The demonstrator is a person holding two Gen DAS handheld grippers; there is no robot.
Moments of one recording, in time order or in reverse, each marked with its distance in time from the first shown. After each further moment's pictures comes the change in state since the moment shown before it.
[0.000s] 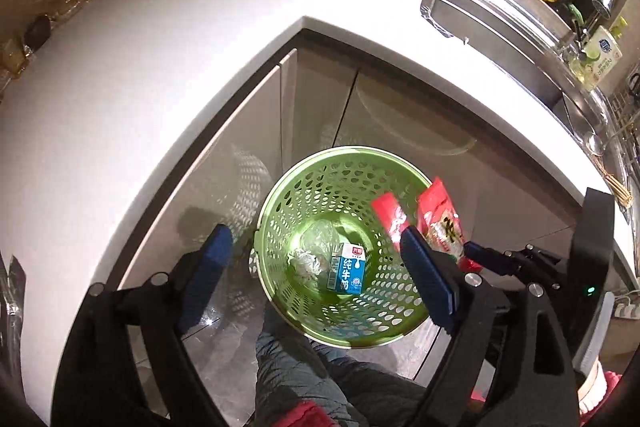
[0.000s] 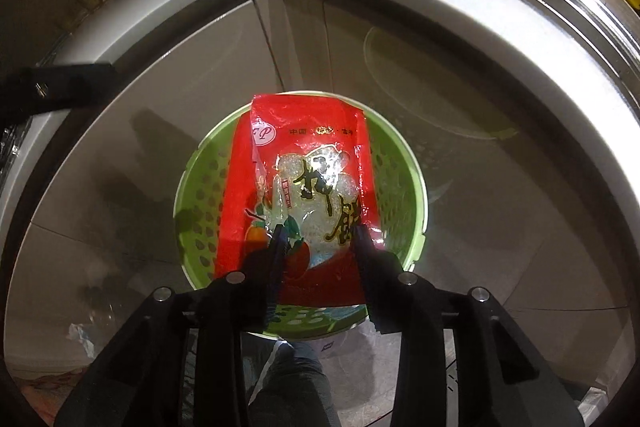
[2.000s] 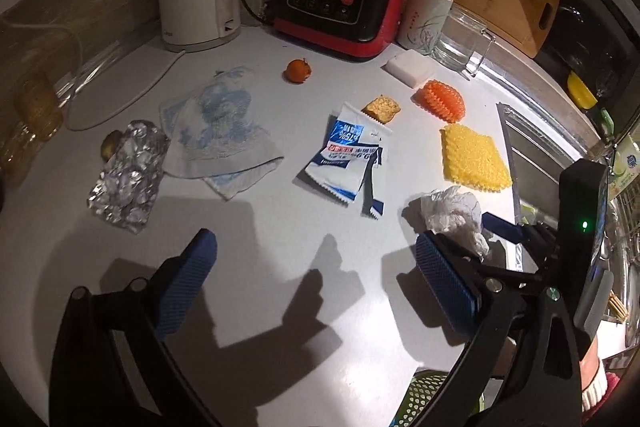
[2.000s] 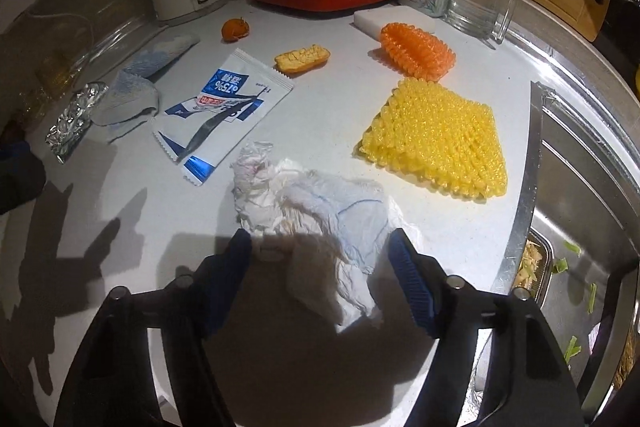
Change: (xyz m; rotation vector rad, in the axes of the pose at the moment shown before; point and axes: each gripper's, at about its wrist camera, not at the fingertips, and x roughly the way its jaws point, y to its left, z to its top) left arm 0.068 0.094 0.299 0.041 -0.180 -0.077; right arm 0.069 -0.036 0.335 0.108 -0.170 -0.168
